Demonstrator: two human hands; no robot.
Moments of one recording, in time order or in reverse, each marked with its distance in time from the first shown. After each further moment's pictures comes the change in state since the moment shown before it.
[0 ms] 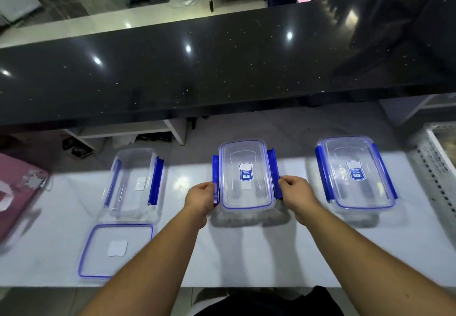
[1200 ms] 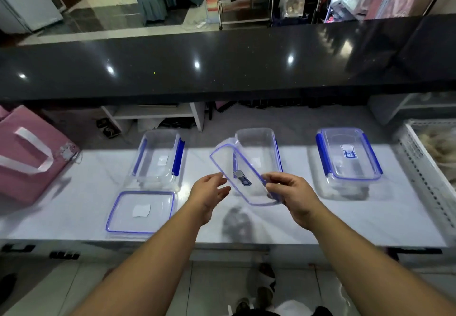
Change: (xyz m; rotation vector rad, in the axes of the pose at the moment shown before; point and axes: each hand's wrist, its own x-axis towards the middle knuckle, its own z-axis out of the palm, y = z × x) left_hand -0.097 -0.041 -0.061 -0.361 -0.197 0.093; right_hand -0.143 0.012 0.014 0.369 -0.310 -0.256
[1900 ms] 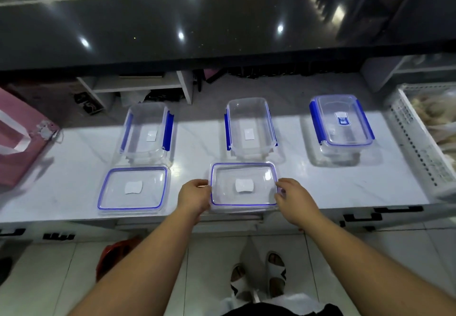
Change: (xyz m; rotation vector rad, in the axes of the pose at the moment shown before) left_hand 0.002 -0.074 -0.045 0.518 0.215 -0.037; right_hand -0.030 0.097 -0.032 -1.070 0.089 0.036
